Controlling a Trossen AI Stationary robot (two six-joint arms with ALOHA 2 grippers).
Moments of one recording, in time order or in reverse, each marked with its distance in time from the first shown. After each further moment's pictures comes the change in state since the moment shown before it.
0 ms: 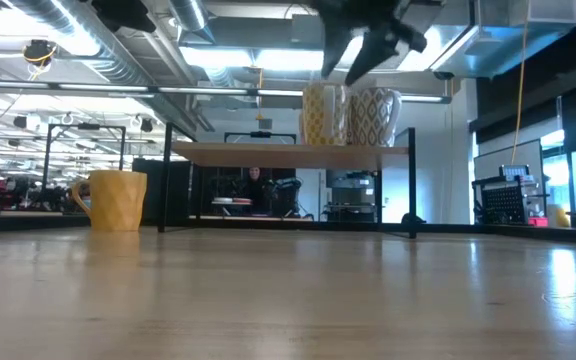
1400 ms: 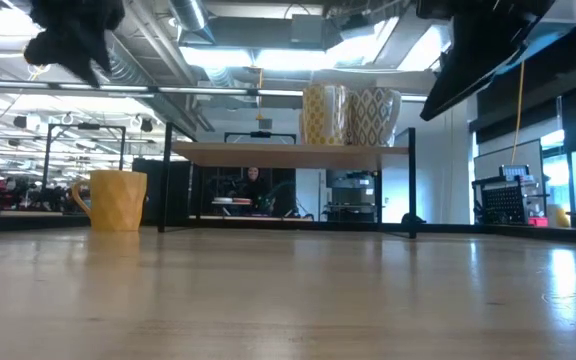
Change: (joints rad) left arm 0.036 0.038 -0.021 -0.339 -0.061 -0.797; right arm 0.236 -0.373 -0.610 0.327 -0.330 -0.469
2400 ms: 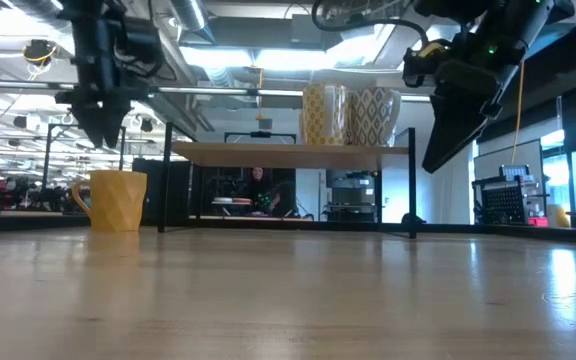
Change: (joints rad) left arm 0.828 0.320 -0.001 0.028 0.040 0.662; right arm -0.235 0.004 -0.116 0.013 -0.118 -0.007
